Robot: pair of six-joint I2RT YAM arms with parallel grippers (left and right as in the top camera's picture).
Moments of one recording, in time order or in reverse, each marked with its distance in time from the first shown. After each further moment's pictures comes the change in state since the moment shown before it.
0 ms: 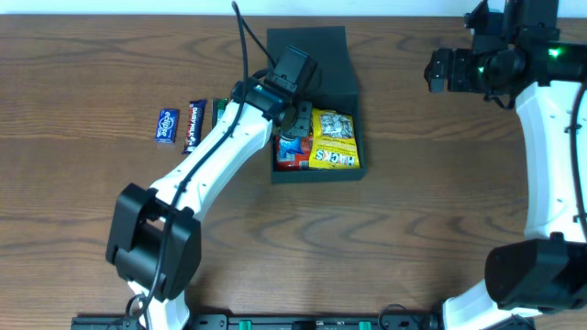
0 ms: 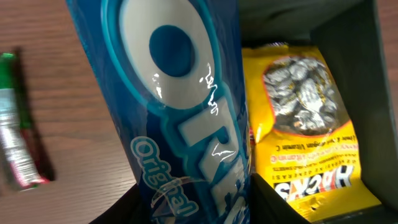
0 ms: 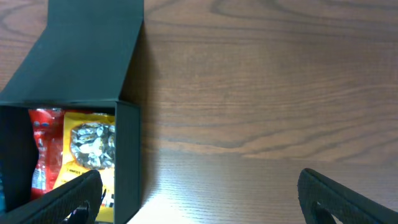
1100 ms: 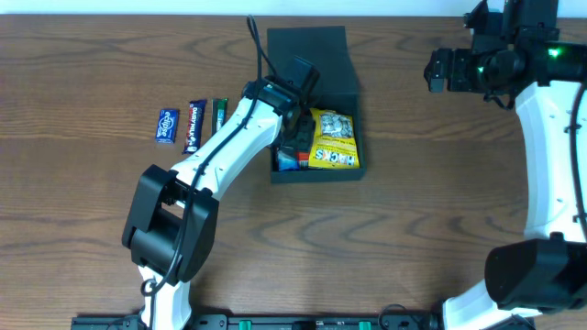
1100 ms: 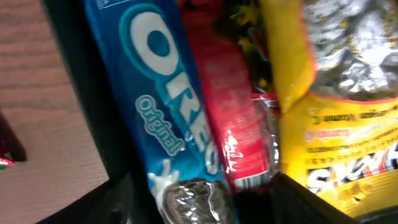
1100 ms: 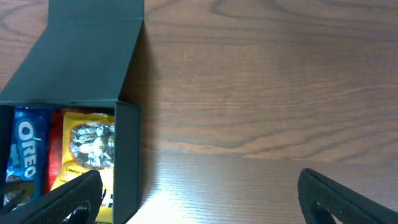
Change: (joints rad) left arm -0.002 0.090 0.008 -0.087 0.033 0.022; right arm 0.000 0.000 0.000 0.001 0.000 0.000
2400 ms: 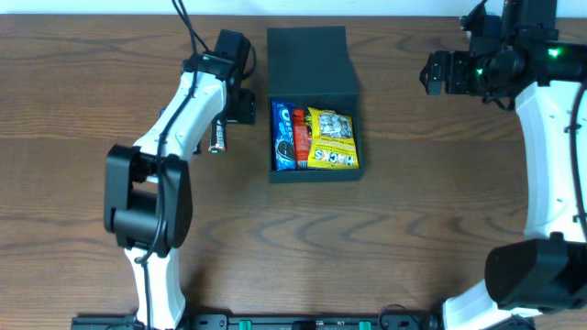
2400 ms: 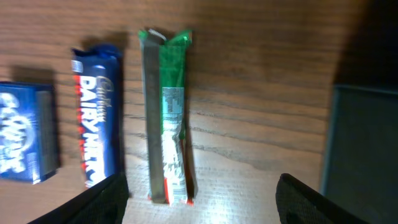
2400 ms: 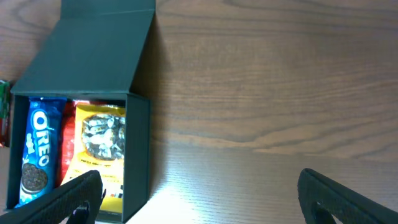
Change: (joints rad) left arm 0.282 0.095 0.064 -0.005 -0.134 0.079; right arm 0.000 0.000 0.000 -0.031 -0.043 0.000
